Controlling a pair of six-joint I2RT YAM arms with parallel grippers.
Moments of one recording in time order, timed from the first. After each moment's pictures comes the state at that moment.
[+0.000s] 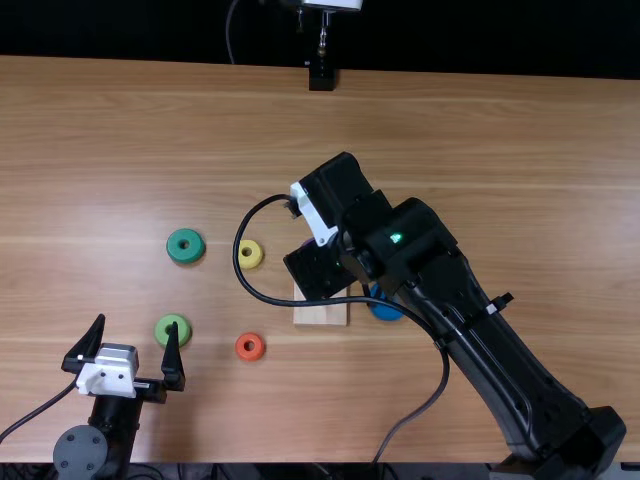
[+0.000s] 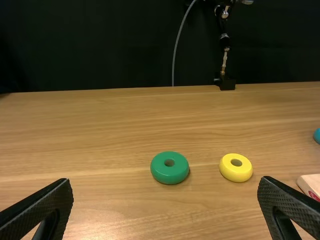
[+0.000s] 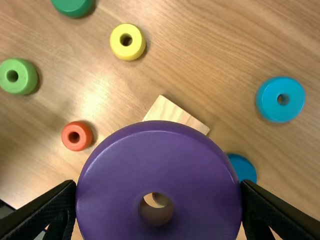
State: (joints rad) left arm -0.10 0.01 0.01 -0.06 0.00 -0.03; right arm 0.63 1.81 1.85 -1.22 -0.04 0.01
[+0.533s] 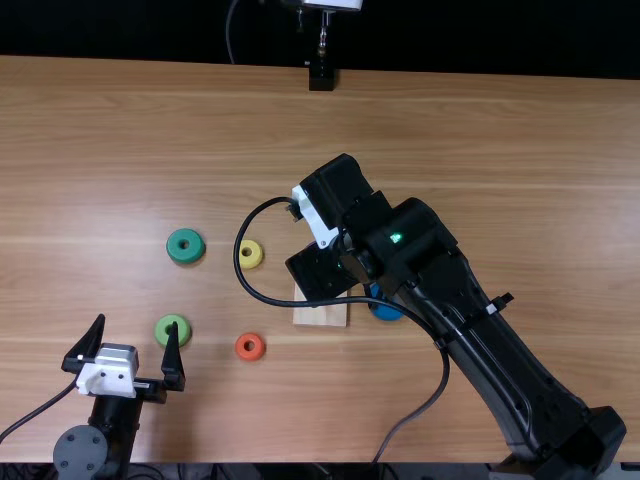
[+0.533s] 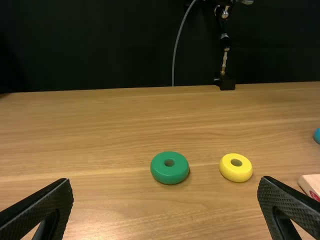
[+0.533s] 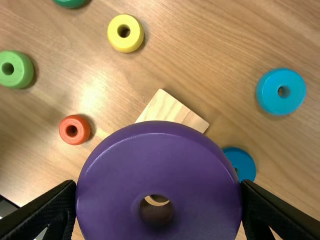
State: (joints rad) left arm -0.10 0.01 0.01 -0.06 0.00 -0.03; right arm 0.63 1.81 1.85 -1.24 -0.04 0.01
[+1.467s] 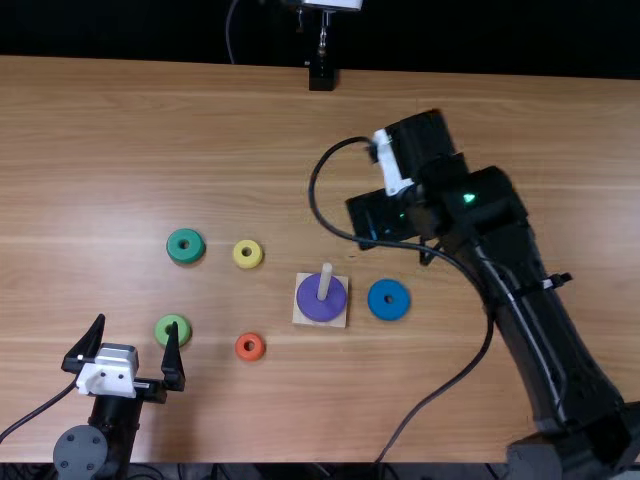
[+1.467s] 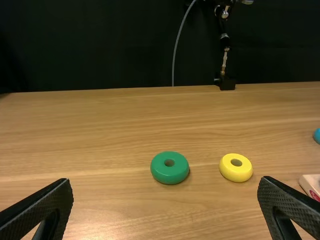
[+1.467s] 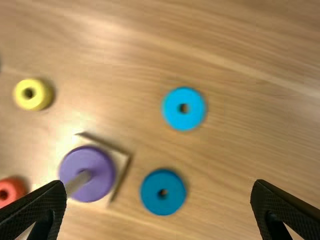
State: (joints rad) left arm -0.10 0.01 0.01 -0.06 0.00 -0.03; right arm 0.38 1.81 1.85 -1.14 0.01 0.01
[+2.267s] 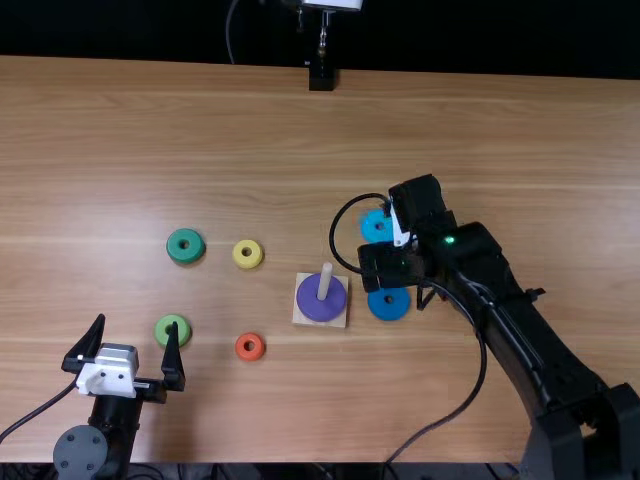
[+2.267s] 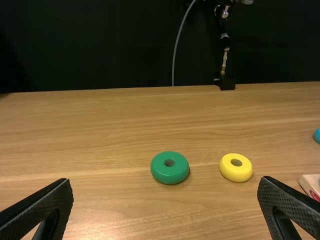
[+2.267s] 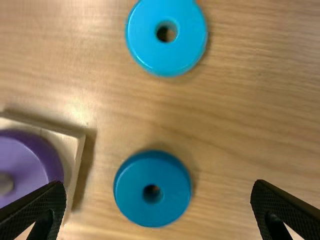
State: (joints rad) left arm -0.10 0.01 0.01 -0.06 0.00 -0.03; right arm 0.34 1.74 1.30 -0.78 0.01 0.14
